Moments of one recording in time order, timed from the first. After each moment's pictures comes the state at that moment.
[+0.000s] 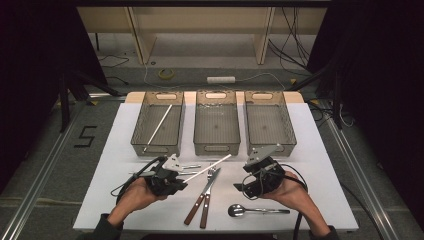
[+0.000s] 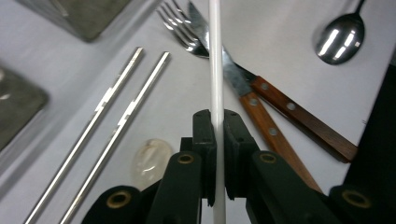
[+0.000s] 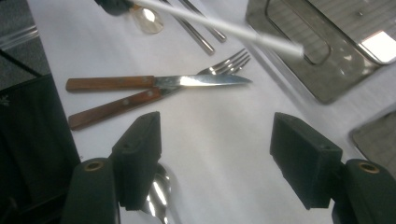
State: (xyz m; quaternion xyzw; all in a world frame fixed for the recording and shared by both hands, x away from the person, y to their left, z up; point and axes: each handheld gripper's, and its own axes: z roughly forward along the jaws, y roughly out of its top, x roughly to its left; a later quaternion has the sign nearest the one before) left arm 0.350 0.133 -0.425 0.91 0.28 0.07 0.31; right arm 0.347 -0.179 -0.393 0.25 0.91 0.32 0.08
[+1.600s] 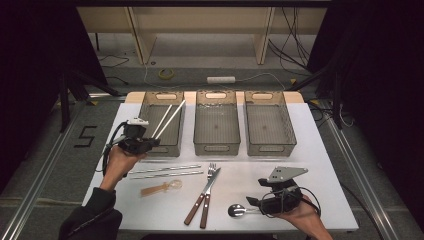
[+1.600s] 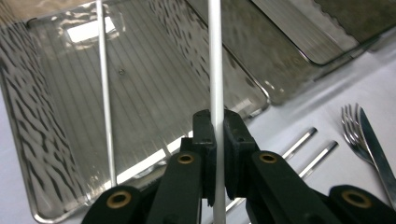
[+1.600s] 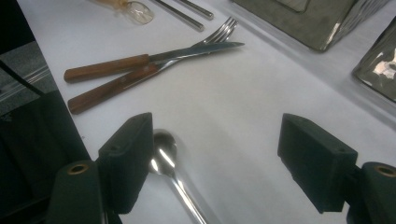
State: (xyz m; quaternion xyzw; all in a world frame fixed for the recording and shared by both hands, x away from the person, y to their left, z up) left arm 0.440 0.209 -0.404 0.79 0.48 0.15 0.36; right arm 0.310 -0.222 -0.430 0.31 0.86 0.38 0.08
